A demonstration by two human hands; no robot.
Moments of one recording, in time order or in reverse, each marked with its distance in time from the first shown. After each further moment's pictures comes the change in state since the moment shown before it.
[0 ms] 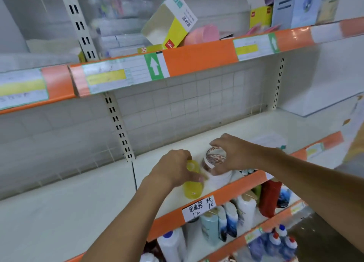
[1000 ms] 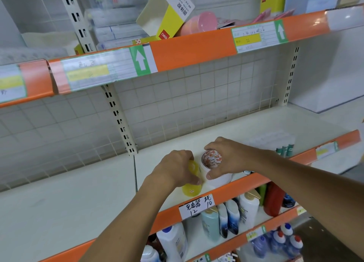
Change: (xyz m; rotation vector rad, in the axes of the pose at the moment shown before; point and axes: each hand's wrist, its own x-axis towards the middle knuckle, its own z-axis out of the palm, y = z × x) left_hand 0.000 0.019 0.006 0.079 -0.072 -0.098; right_hand 0.020 0.010 0.016 -0.017 -0.078 -0.099
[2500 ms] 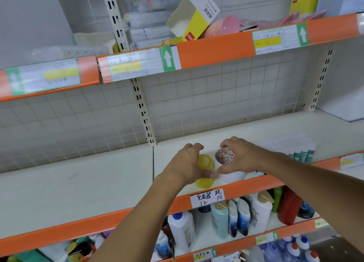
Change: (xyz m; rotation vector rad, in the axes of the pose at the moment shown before) left_hand -0.032 0.001 0.005 -0.206 0.112 -0.054; right_hand -0.001 -0.001 0.006 0.012 0.048 -0.027
